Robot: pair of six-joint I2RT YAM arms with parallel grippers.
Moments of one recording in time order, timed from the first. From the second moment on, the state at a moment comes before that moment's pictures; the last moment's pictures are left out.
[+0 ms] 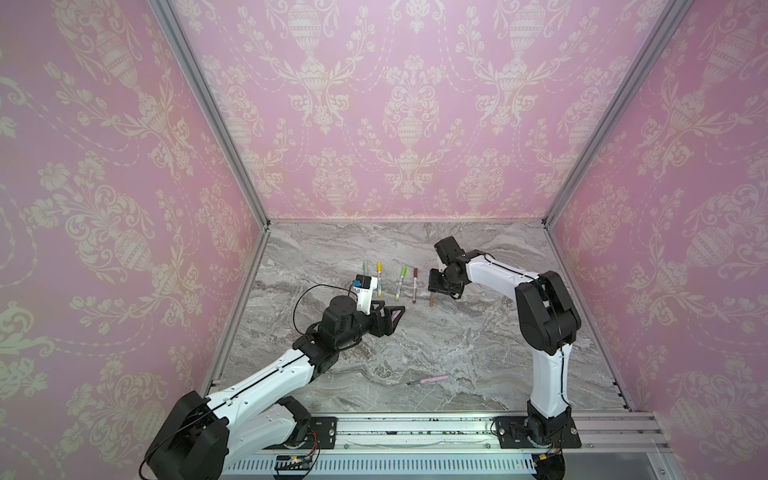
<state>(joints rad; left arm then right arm) -0.63 1.05 0.50 0.22 0.20 -0.53 0.43 1.97 1.42 -0.60 -0.12 0.54</state>
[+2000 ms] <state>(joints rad) -0.63 0.85 0.46 0.06 -0.17 -0.64 1.03 1.72 1.06 -0.70 0.01 0.11</state>
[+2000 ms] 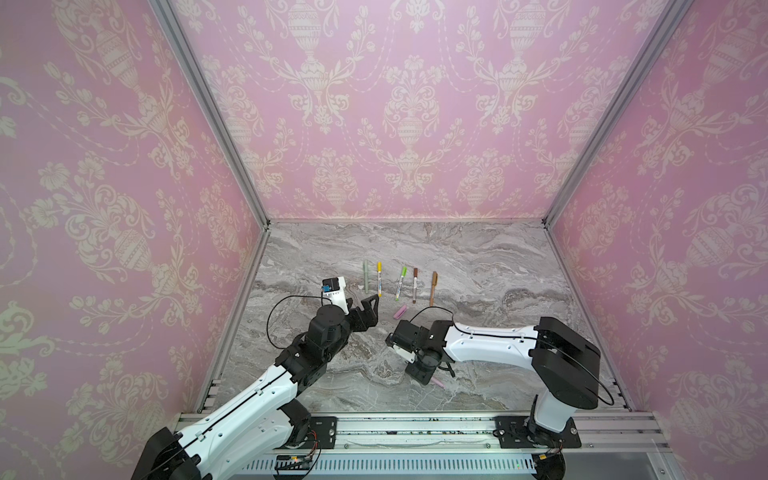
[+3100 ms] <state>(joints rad) -0.67 1.24 0.58 0.41 0.57 -0.65 0.66 1.21 0.90 -0.12 -0.37 0.72</state>
